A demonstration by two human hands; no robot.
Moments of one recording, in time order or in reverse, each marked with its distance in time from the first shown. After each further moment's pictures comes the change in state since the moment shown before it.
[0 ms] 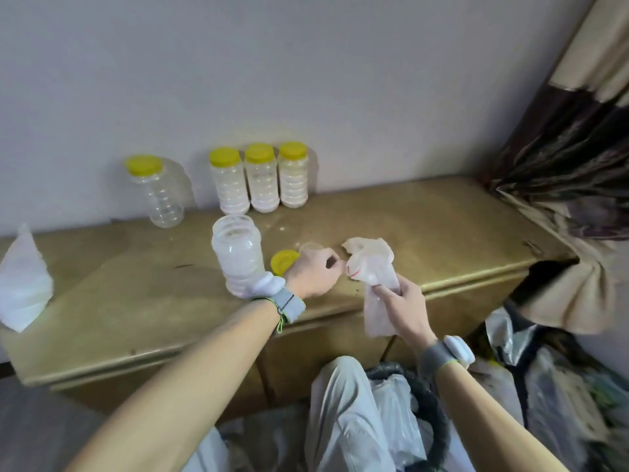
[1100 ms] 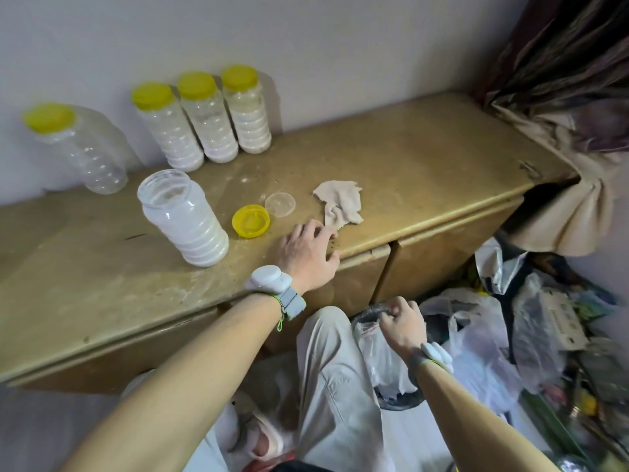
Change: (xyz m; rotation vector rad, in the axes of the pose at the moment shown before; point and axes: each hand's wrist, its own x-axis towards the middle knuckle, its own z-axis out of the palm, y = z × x) left_hand 0.009 -0.015 0.083 0.443 0.094 0.179; right_hand -0.027 0.176 0.001 -0.444 0.021 0.296
